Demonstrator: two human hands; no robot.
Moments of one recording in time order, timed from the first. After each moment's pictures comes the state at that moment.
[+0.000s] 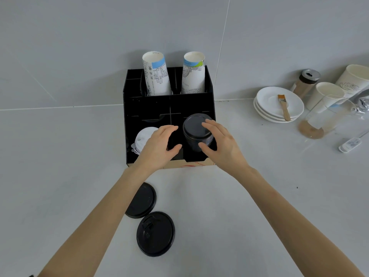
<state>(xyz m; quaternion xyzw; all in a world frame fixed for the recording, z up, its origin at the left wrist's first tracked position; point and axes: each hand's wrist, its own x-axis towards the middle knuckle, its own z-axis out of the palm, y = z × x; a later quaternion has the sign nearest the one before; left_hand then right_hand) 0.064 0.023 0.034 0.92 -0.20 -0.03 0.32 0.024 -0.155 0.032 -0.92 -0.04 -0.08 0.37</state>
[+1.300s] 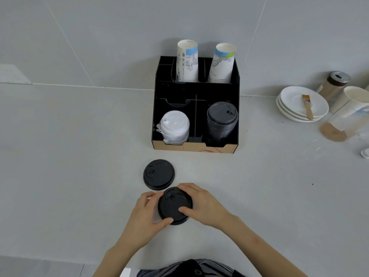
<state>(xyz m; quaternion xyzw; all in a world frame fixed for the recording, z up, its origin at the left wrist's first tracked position) -0.117 0.116 -0.039 0.92 -0.03 -0.17 0.35 -0.088 -0.067 -0.038 -0.89 -0.15 0.21 0.36</state>
